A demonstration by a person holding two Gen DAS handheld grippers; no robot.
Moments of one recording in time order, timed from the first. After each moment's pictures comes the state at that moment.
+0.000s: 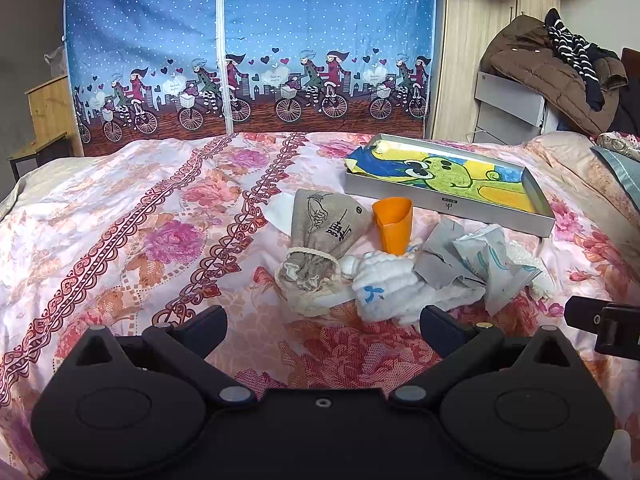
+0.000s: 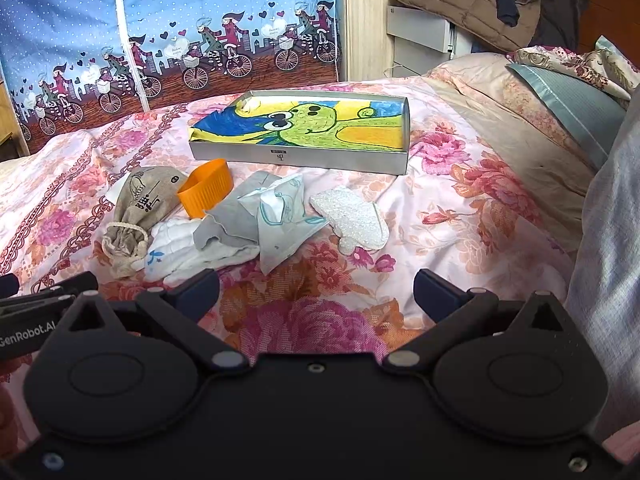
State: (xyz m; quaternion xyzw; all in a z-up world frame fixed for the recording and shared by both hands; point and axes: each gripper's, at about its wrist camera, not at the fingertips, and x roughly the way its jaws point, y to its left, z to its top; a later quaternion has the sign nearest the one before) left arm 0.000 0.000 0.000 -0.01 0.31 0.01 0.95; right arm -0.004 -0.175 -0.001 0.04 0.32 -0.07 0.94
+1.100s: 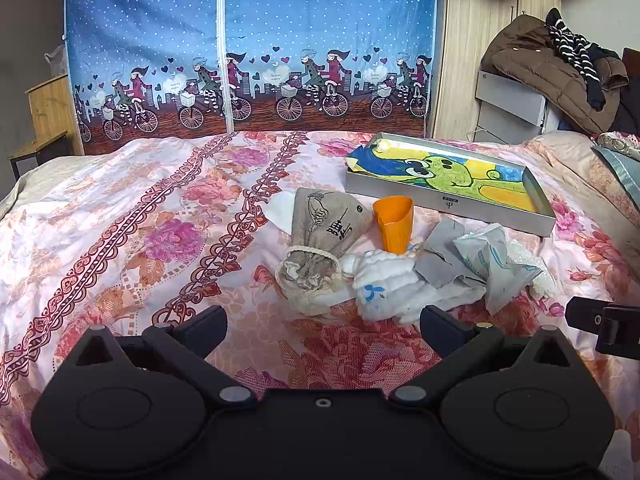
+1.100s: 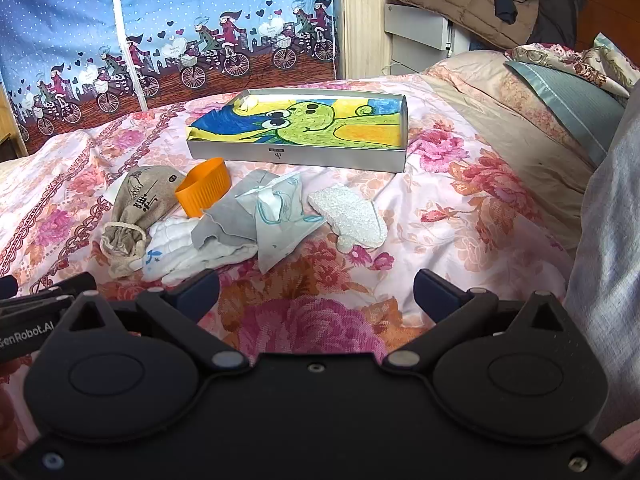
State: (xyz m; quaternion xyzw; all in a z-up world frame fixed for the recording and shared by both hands) left arm 0.000 0.000 0.000 -0.01 0.31 0.01 0.95; right arm -0.004 -0.178 -0.003 0.04 0.32 -0.07 0.94
